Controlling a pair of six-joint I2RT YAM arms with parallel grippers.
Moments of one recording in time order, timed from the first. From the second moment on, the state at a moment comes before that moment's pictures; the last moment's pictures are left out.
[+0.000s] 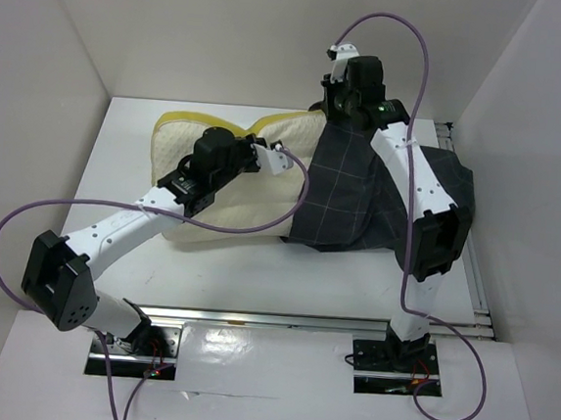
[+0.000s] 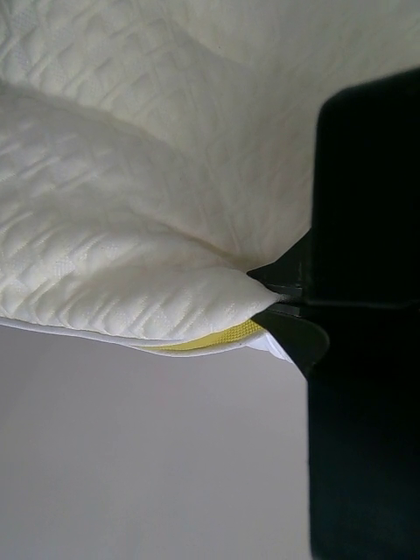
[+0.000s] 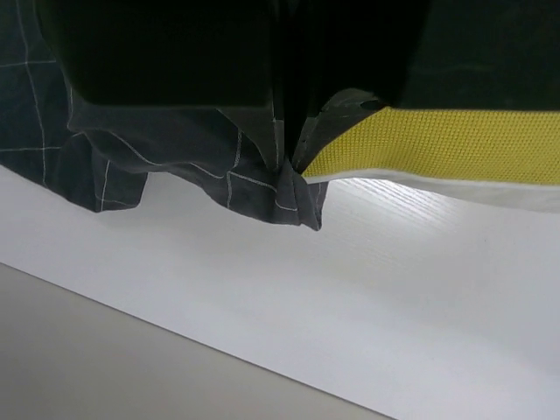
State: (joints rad) left arm -0.58 1.41 1.16 0.04 -0.07 0.96; right arm 0.36 1.94 2.05 -0.57 -0.06 -0.02
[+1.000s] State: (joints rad) left arm -0.64 1.41 1.15 0.07 -0.20 0.96; right arm 0.53 1.94 2.18 -0.65 -0.19 0.00
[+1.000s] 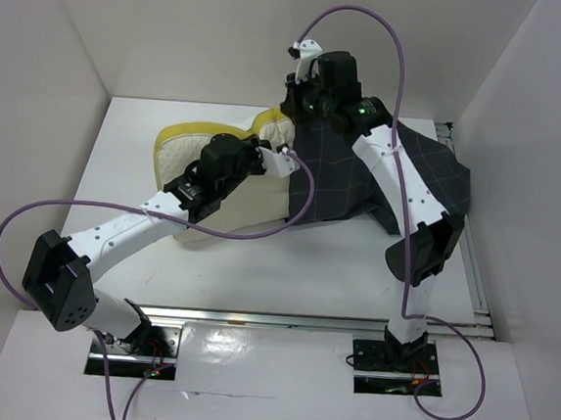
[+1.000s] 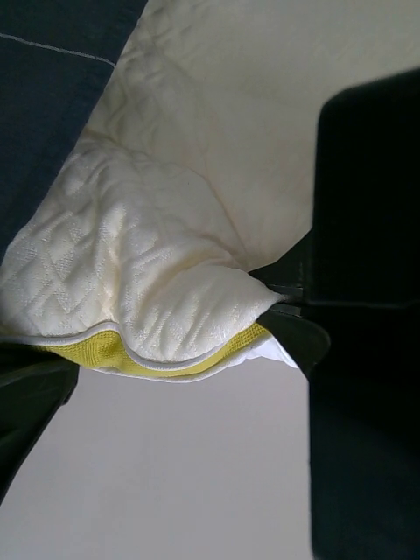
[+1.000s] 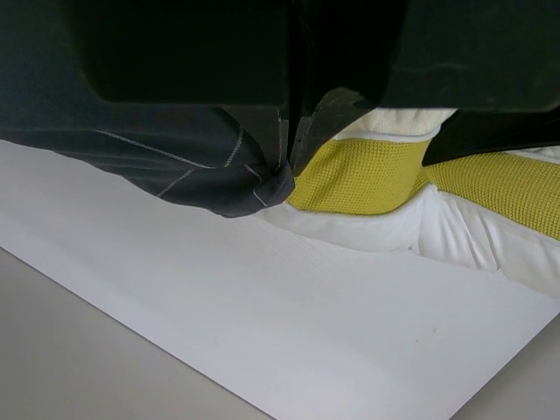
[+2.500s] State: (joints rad) left arm -0.76 1.45 1.16 0.14 -0.33 0.91; right arm 0.64 2.04 2.35 -0.67 -0.38 0.17
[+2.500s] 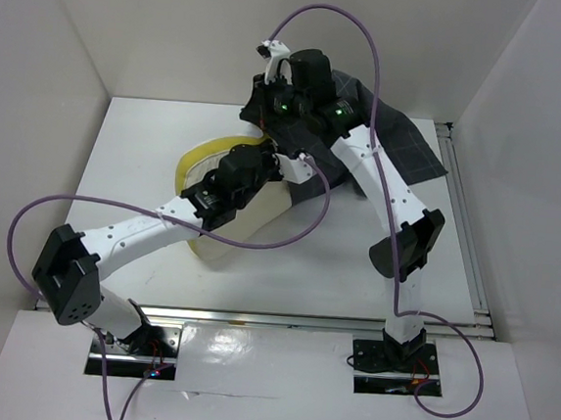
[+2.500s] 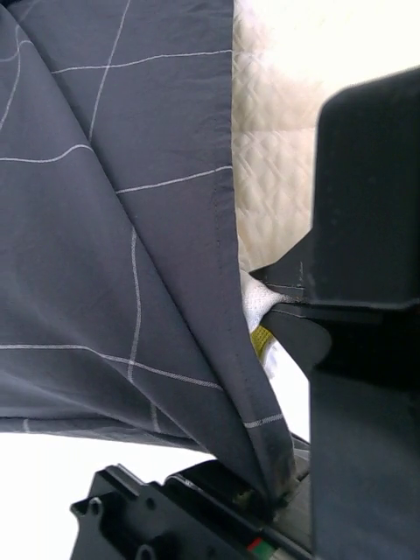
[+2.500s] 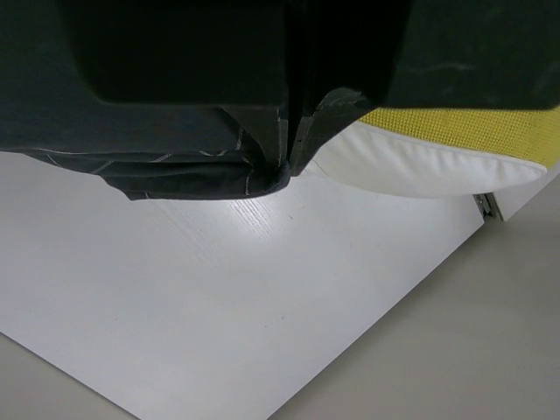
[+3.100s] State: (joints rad) left arm -0.74 1.47 1.14 0.16 -0.31 0.73; right arm 0.44 1.93 2.23 -0.56 -0.20 0.15
